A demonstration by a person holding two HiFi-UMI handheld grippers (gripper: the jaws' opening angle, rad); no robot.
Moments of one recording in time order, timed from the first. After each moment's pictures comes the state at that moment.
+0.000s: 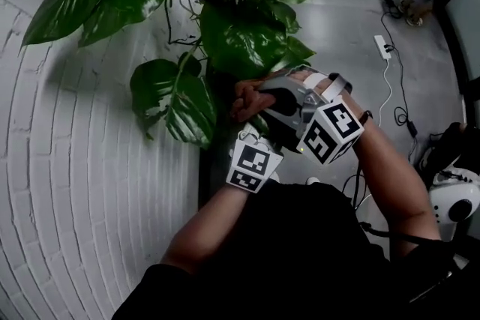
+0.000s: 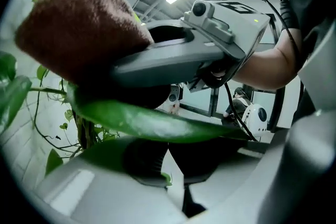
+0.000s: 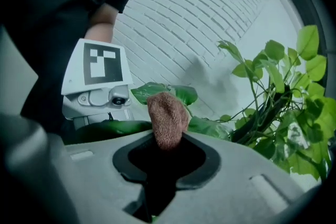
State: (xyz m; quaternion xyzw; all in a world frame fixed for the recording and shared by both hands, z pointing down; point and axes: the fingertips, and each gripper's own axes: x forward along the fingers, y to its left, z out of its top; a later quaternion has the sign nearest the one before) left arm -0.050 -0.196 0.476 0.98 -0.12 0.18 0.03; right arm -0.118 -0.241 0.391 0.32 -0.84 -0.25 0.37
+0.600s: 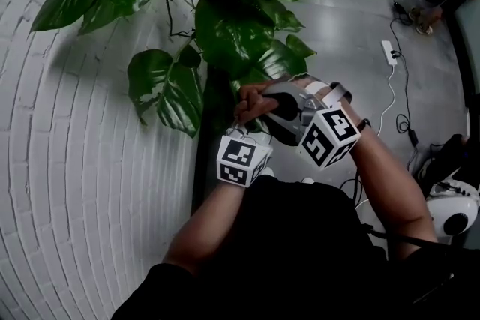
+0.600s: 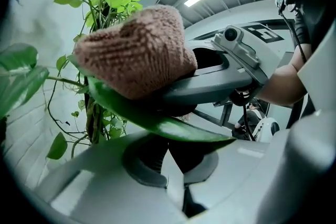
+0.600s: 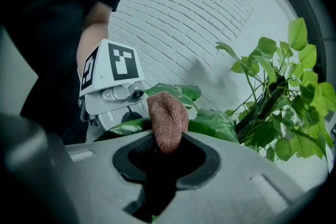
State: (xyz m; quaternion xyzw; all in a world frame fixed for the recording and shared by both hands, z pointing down) left arm -0.046 -0.193 0.470 0.96 -0.20 0.16 0.10; right arm -0.097 -0.201 0.404 0.30 -0.86 -0.22 0.35
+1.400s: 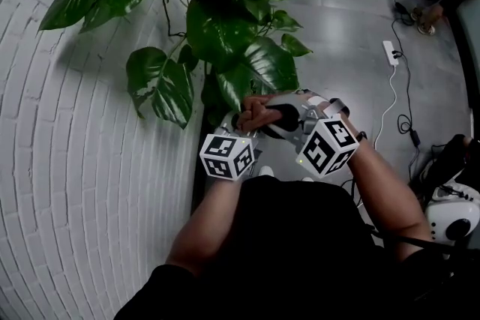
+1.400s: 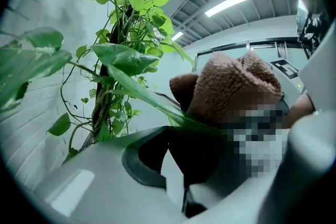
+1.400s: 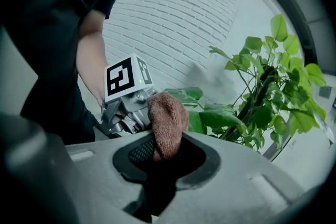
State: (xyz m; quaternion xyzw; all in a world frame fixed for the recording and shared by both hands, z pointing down) left arm -0.054 -0.188 0.466 0.94 -0.26 0.11 0.18; right arm -0.081 -0.146 0.415 0.31 -0.88 -0.17 0.30
